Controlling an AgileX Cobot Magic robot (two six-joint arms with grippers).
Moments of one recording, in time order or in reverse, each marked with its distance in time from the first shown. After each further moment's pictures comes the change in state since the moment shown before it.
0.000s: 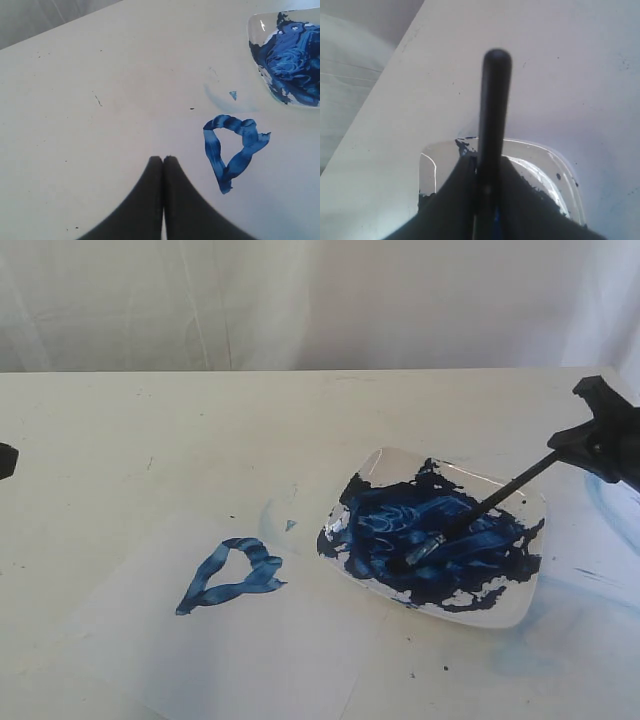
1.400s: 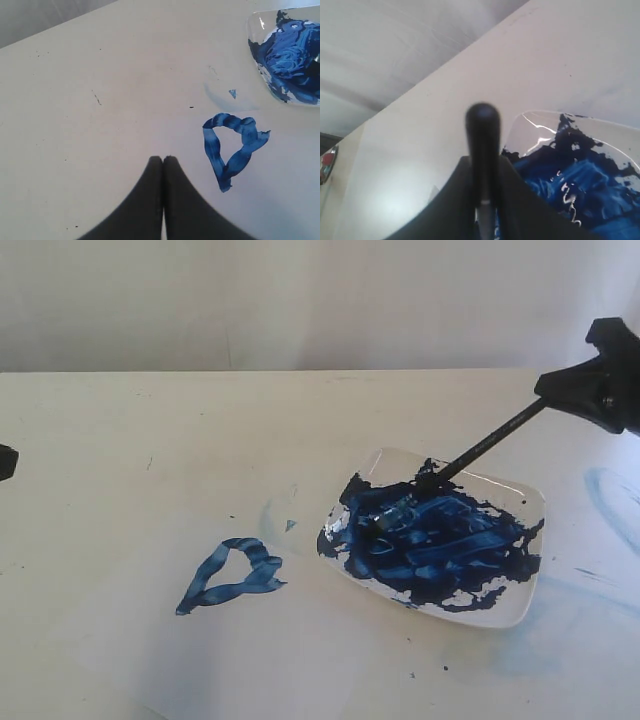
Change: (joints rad) left arm 0.000 0.000 0.000 0.004 0.004 0.000; right arm 0.002 -0.212 0.000 -0.095 -0.262 -0.022
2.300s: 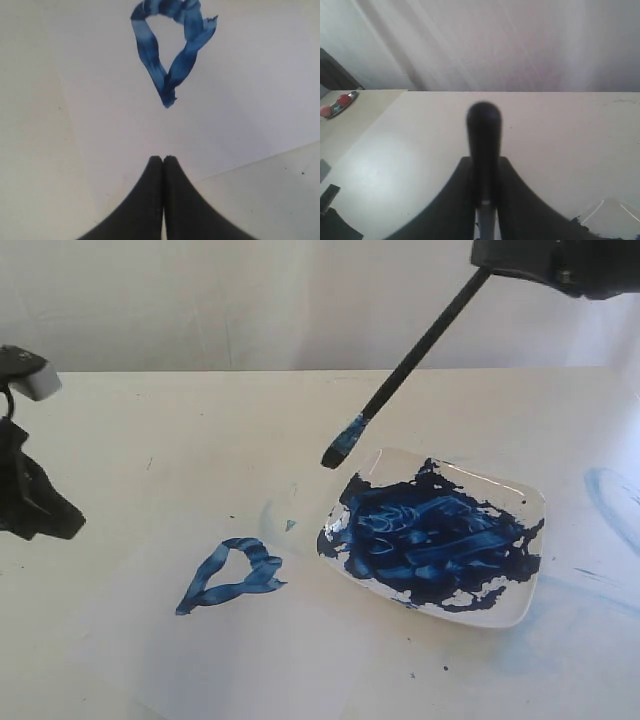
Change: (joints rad) left arm 0.000 0.510 -0.316 0.121 0.450 -0.007; right arm 0.243 -0.206 -0.223 -0.099 0.041 -0.025
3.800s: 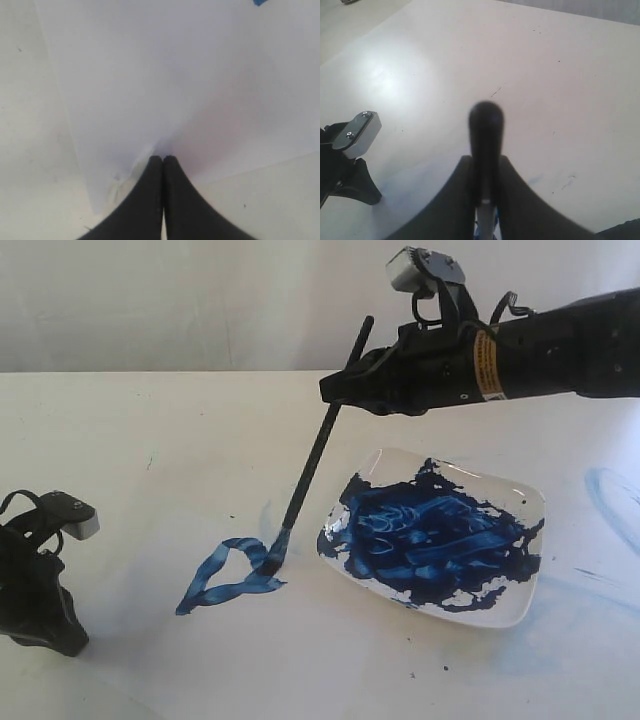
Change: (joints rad) left arm 0.000 0.334 0.213 0.028 -0.308 0.079; right arm 0.327 0.318 0.000 0.097 0.113 -0.425
